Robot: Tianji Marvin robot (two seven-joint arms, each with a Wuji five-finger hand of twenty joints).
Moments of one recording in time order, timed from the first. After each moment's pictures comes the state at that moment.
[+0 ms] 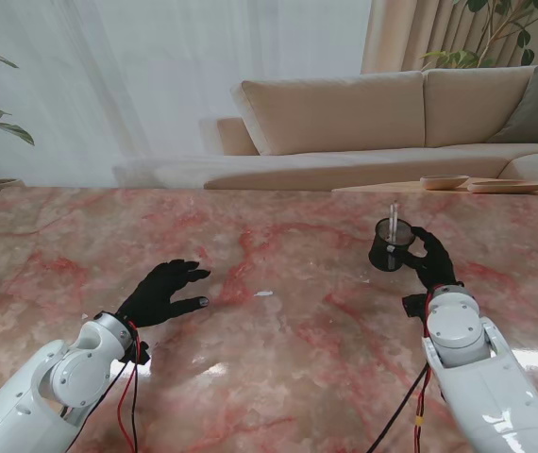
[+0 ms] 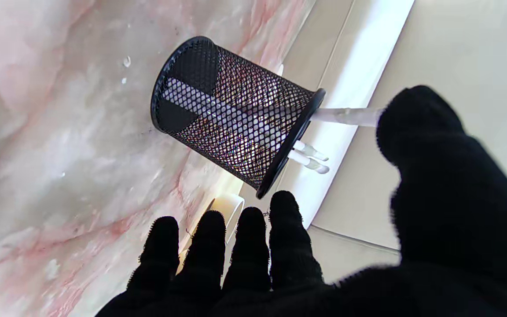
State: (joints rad) left arm 1.59 -1.08 -1.26 -1.49 0.62 -0.24 -0.03; right arm -1.44 -1.22 1.46 -1.26 -0.13 0.12 -0.21; left_hand 0.50 -0.03 0.03 -0.04 0.38 0.01 0.15 0.14 0.23 -0.02 0.21 0.21 0.08 -0.02 0.06 0.33 -0.03 0.03 0.05 0.22; right_hand 0.47 -0.61 0.61 -0.08 0.31 -0.01 0.15 0.45 0.18 -0.12 0.24 0.49 0.11 -0.15 0.22 0.63 -0.09 -0.16 0.49 1.05
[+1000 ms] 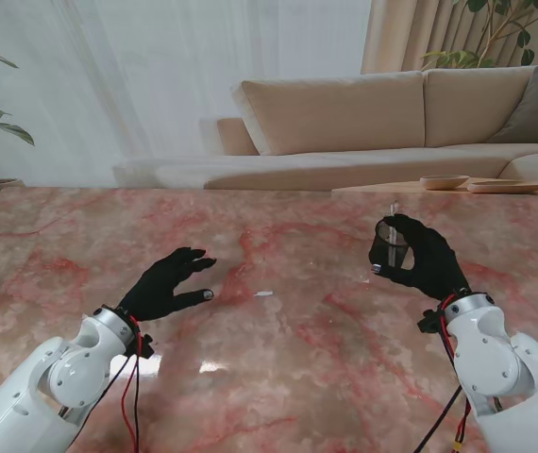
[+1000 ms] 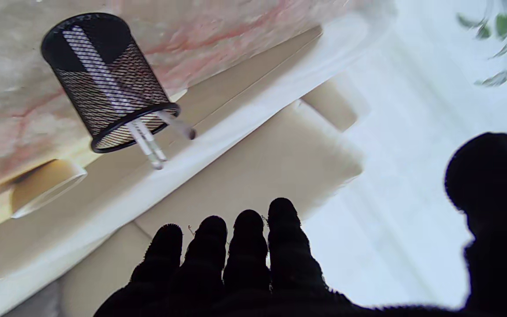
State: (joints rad) left arm 1.61 -1.09 -1.28 -1.56 0.62 -0.30 0.01; right arm -1.70 -1.11 1.55 -1.65 -0.61 -0.16 -0.05; left_hand 0.45 -0.03 0.03 -0.03 0.39 0.04 0.12 0.13 0.23 -0.02 0.21 0.21 0.09 -0.02 0.07 0.32 0.00 -0.05 0.38 0.30; right_hand 0.08 -0.56 0.79 -0.07 0.30 0.02 0.04 0.43 0.28 -0.08 0.05 0.18 0.20 -0.15 0.04 0.27 -0.03 -0.17 0.25 0.60
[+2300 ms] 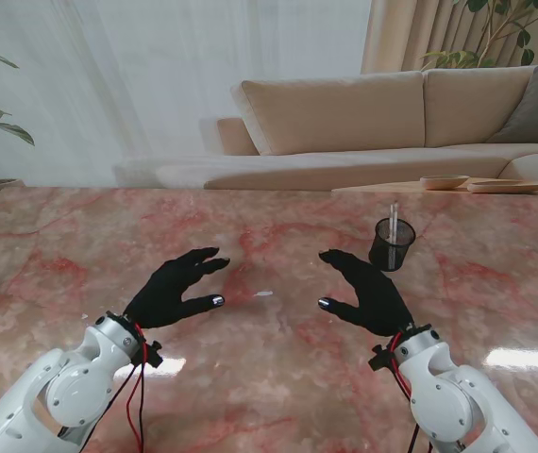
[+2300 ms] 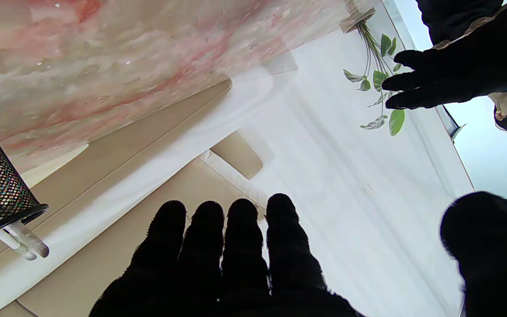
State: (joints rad) left arm 1.70 -1.09 -1.30 -1.71 0.62 -0.33 0.03; right arm -1.77 -1.11 1.35 -1.67 -0.68 -0.30 -0.20; left_hand 0.42 -0.03 0.03 -0.02 0.42 0.05 0.12 0.12 0.23 -0.02 0.21 0.21 0.17 -0.01 0.14 0.31 -0.01 -0.07 0.66 0.34; right_hand -0.10 -0.29 0.76 -0.03 0.34 0.03 0.05 0.38 0.38 -0.02 0.06 0.09 0.33 -0.11 0.05 0.16 0.15 -0.17 0.32 0.39
